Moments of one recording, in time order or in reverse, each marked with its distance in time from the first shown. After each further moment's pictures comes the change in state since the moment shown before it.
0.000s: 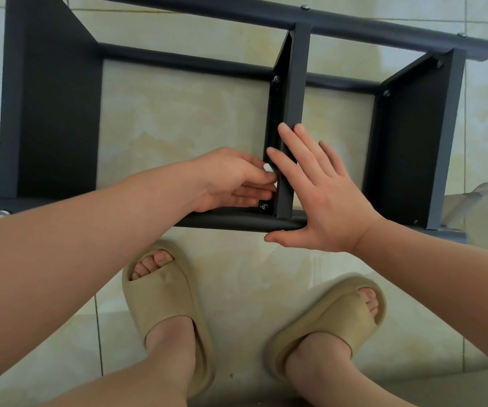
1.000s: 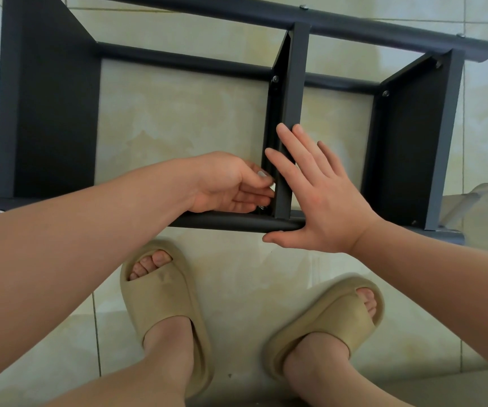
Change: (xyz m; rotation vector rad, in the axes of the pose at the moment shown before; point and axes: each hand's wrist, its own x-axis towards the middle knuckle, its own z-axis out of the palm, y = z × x) left_hand -0.004 0.003 -0.002 0.008 -0.108 -0.113; right_hand 0.000 0.000 0.000 -0.011 -0.001 0.000
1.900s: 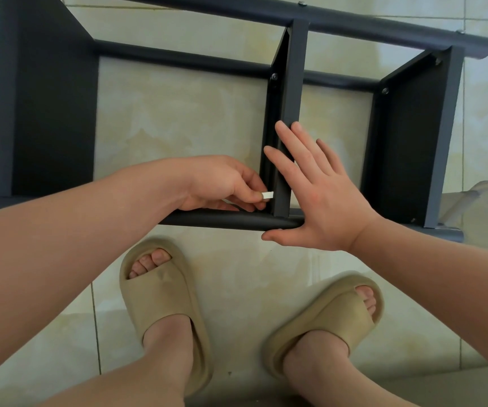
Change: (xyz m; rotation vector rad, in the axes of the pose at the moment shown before) left_hand -0.007 -0.003 -0.007 0.370 -0.020 0.051; right_hand 0.000 0.000 0.000 0.005 -0.013 0.002
